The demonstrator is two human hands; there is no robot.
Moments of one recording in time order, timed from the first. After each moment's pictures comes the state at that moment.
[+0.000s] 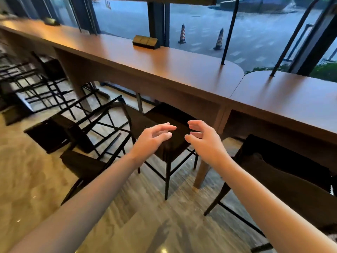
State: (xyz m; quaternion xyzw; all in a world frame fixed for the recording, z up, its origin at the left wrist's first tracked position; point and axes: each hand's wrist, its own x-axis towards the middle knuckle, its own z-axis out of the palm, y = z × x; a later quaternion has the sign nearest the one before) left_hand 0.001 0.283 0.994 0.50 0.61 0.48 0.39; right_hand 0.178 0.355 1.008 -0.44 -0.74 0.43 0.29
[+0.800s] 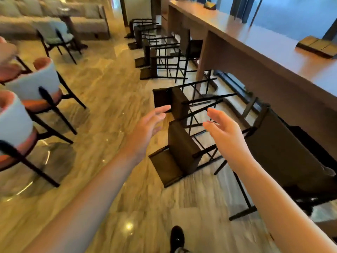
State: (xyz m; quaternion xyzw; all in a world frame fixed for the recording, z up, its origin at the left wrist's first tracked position) left_hand -0.260 -0.050 0.997 0.21 0.67 0.69 0.17; right_hand -0.163 0.143 1.010 -0.17 -0.79 0.56 0.17
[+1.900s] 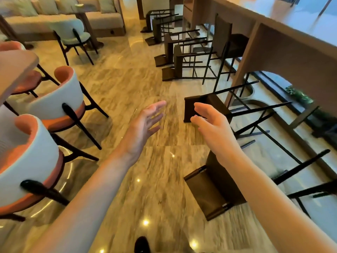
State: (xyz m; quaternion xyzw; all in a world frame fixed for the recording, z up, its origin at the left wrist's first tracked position) left_hand -0.651 -0.207 0.990 0.14 0.65 0.73 0.18; right_hand -0.581 -0.026 0.988 -0.15 -0.77 0.62 0.11
